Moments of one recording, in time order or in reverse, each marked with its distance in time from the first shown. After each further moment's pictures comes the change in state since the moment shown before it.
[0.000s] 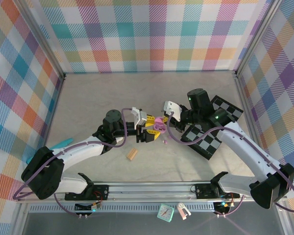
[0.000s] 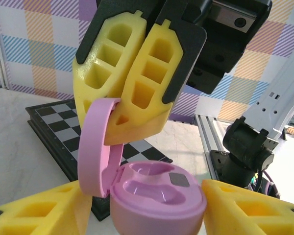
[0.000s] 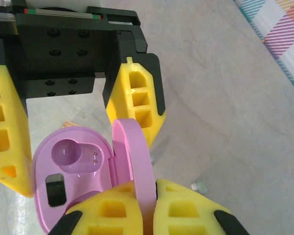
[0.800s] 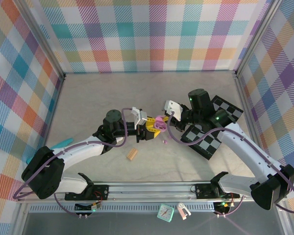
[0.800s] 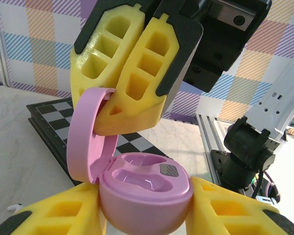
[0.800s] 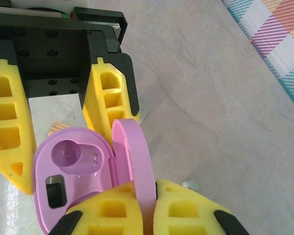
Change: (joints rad) left arm 0.000 0.005 0.000 0.000 0.000 -0.006; right arm 0.000 -0.011 -0.017 0.029 0.023 0.010
